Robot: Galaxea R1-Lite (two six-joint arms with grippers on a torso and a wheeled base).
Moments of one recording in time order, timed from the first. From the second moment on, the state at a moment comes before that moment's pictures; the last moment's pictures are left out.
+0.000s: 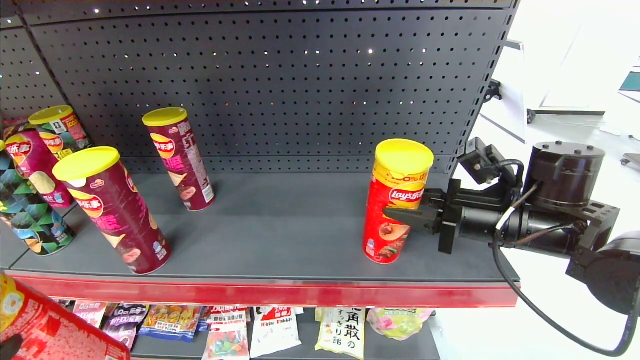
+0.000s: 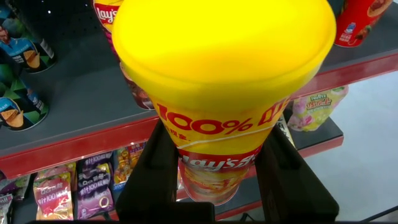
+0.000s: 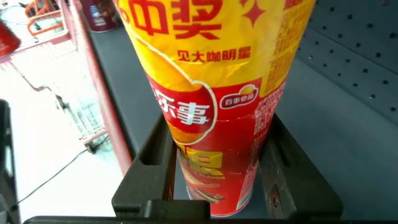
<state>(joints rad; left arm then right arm) -0.08 0.45 -0.46 0.17 -0.22 0.10 0.40 1.70 -0.68 -0.83 0.63 -0.18</state>
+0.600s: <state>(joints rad) -0.08 0.46 -0.46 0.17 -0.22 0.10 0.43 1.68 -0.67 -0.83 0.61 -0.17</state>
